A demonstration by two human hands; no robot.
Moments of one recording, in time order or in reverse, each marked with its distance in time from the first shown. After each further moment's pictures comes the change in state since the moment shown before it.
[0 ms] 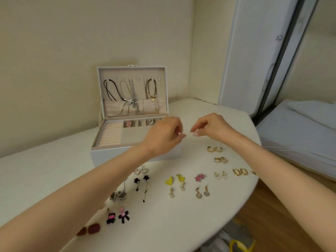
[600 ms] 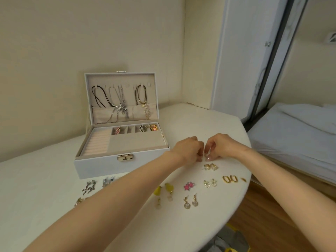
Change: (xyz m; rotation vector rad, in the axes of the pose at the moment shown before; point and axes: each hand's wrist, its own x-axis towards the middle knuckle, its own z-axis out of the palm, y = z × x) left_hand 0.049 0.047 0.077 0.056 -0.478 -0.070; right_hand -0.006 0.065 -0.017 -0.271 -0.226 0.189
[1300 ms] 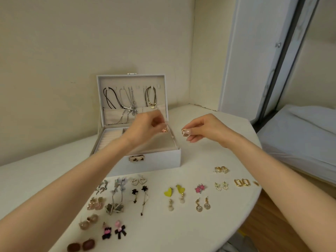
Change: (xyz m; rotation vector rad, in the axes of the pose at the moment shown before) left_hand -0.076 -0.088 -0.087 -0.305 0.472 -0.109; right_hand 0.007 -0.079 -0.011 0.680 0.062 -0.236
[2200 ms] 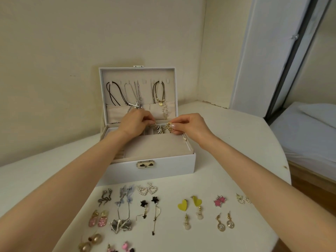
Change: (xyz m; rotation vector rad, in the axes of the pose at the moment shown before) left_hand 0.039 -0.101 -0.001 0.241 -0.021 -0.109; right_hand 0.066 0.006 0.071 0.169 0.153 -0.058
